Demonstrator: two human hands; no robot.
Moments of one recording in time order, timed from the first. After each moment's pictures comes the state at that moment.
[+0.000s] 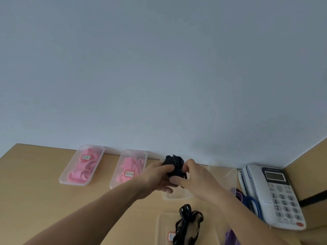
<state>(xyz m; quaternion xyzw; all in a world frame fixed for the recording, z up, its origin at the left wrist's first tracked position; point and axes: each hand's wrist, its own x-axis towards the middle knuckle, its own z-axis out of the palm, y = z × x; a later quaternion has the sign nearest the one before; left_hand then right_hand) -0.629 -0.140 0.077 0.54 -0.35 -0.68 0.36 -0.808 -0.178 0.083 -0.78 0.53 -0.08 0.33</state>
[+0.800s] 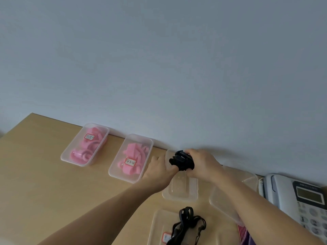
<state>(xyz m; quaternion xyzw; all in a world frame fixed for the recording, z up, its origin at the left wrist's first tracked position) -0.647 -0.174 -0.004 0.80 -0.42 -0.37 0.20 -0.798 -0.286 -0.003 -0.88 0.40 0.03 0.25</state>
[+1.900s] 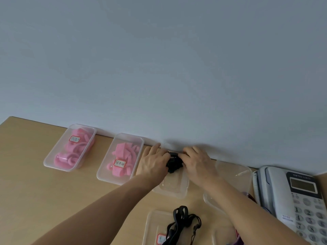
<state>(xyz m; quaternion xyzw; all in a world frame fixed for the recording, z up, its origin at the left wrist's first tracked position) -0.642 -0.203 -0.035 0.72 -0.69 -0.05 0.00 -0.812 -0.273 -0.034 -0.93 0.35 -0.09 0.05</state>
